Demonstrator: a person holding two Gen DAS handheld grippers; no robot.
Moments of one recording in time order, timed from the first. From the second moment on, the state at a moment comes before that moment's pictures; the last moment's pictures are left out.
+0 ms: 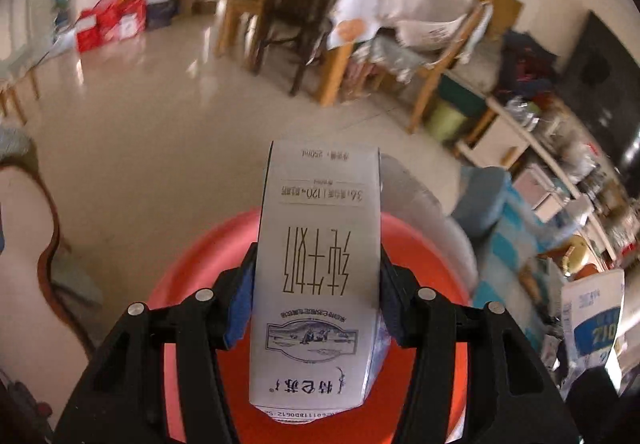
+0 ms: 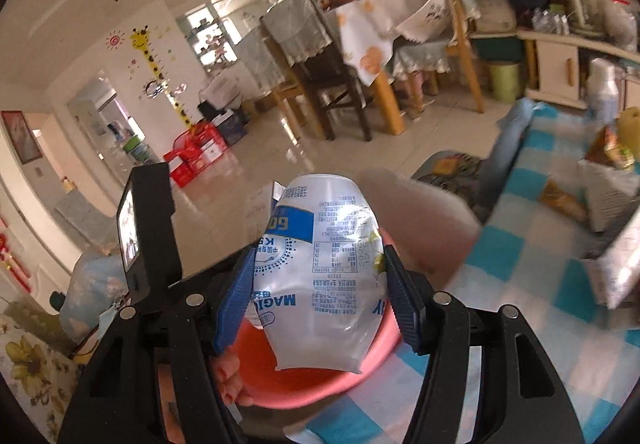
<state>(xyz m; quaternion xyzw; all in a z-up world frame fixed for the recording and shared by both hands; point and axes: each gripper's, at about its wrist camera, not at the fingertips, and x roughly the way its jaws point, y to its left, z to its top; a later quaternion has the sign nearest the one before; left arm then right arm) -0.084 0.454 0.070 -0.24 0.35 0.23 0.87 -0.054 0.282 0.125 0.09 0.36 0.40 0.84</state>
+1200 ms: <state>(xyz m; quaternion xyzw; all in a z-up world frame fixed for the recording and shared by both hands) -0.077 0.342 0.122 -0.11 0.21 0.13 0.96 -0.140 0.179 0.098 -0.11 0.25 0.23 0.93</state>
